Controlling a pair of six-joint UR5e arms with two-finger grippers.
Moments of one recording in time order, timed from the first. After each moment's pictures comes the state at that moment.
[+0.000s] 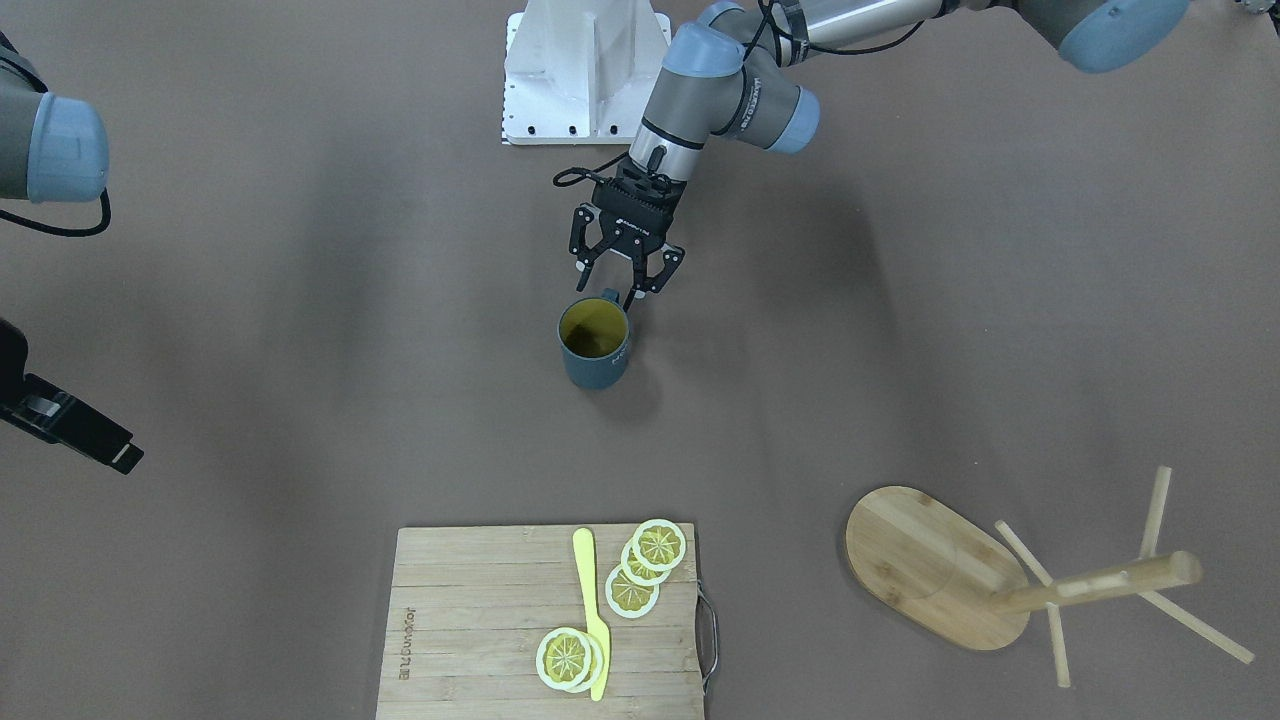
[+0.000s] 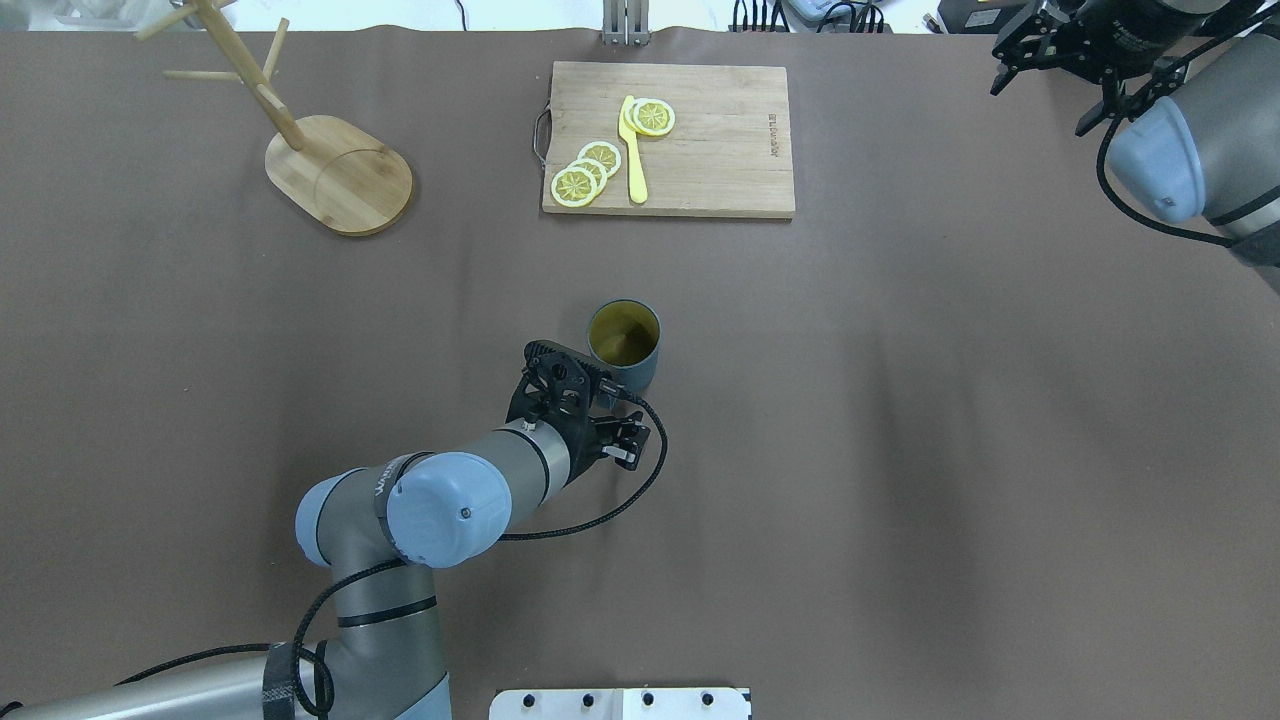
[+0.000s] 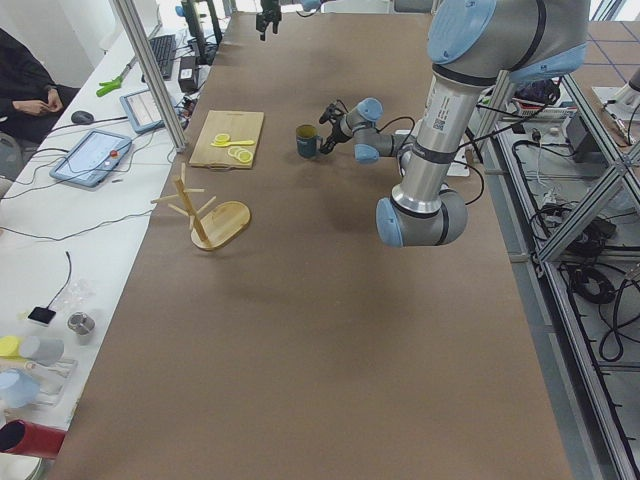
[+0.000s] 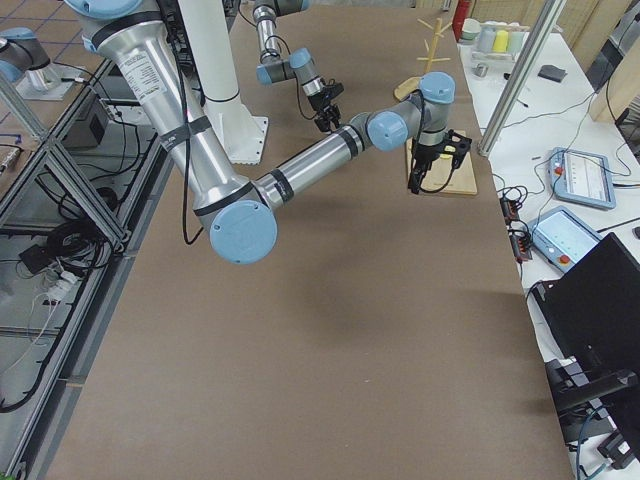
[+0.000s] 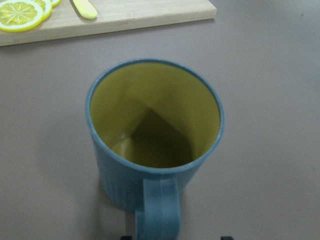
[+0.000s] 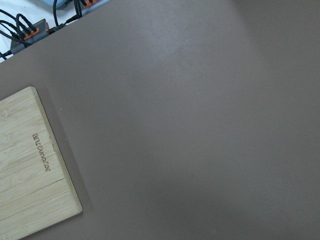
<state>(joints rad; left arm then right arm) -0.28 -2.15 -1.56 -2.26 -1.31 -0.95 1.18 -1.07 1.65 -1.60 2.26 1.11</state>
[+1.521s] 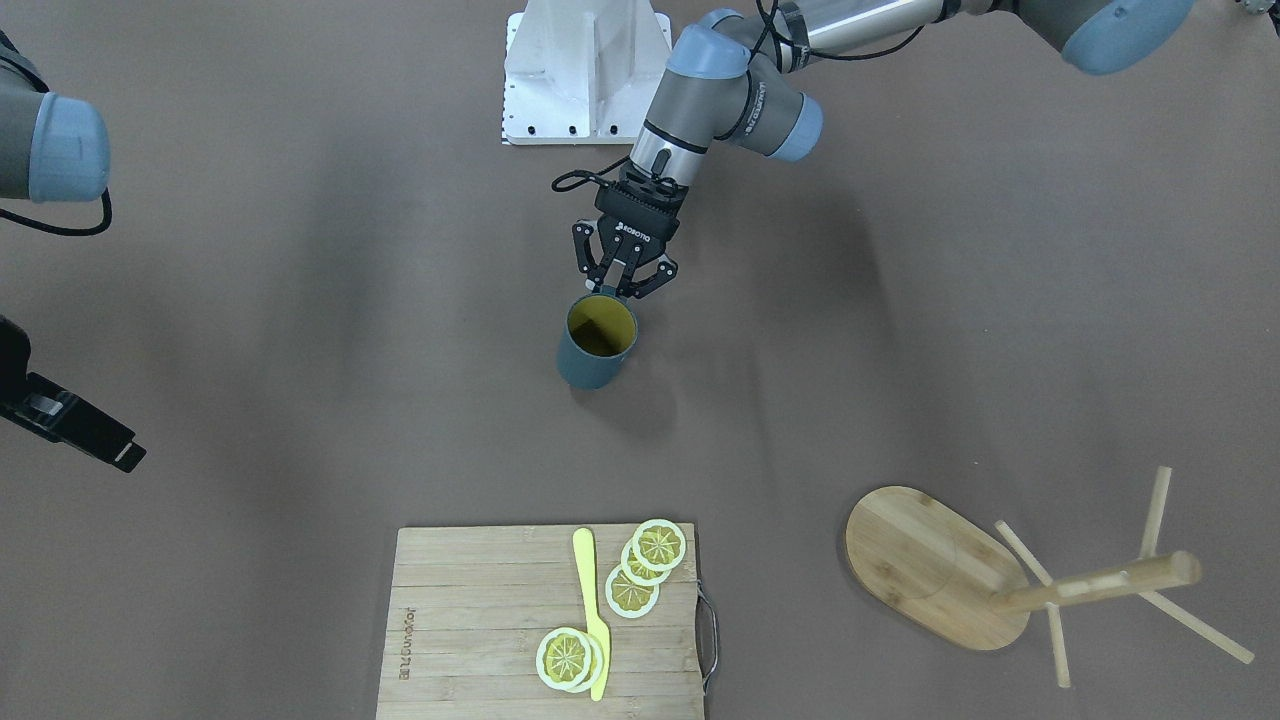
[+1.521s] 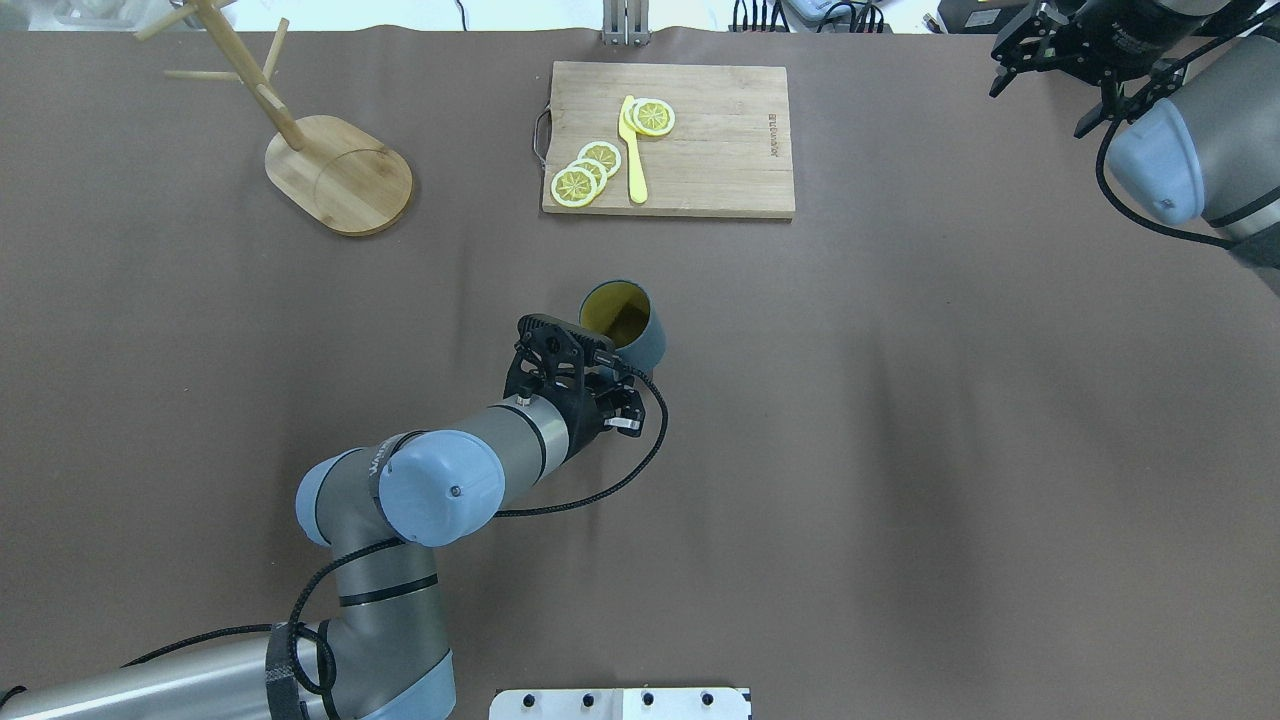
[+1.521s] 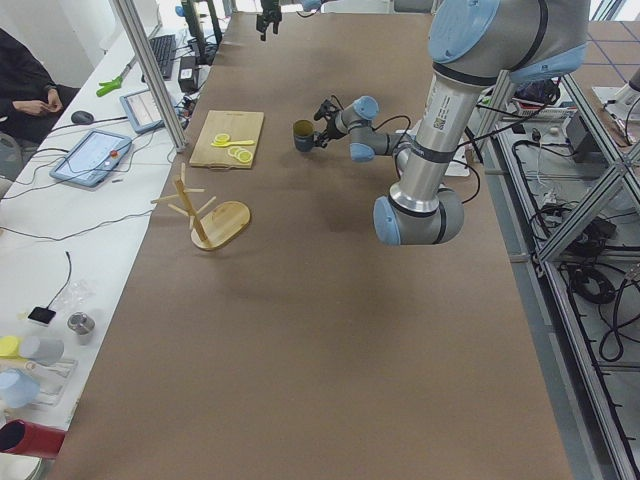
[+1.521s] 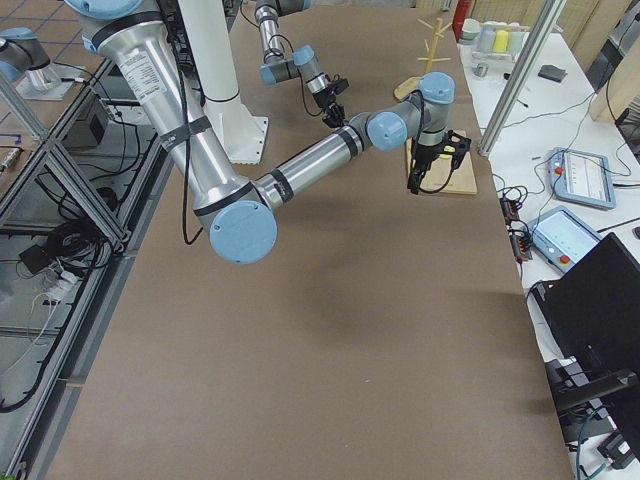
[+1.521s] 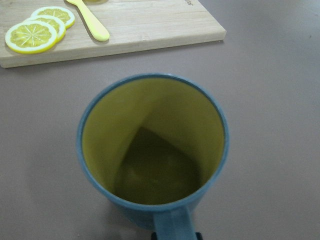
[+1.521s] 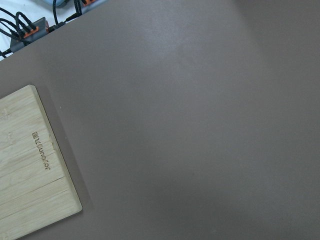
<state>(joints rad) -0.31 -2.17 -1.57 -2.32 -1.30 -0.97 1.18 -1.07 1.65 -1.60 2.26 1.11</state>
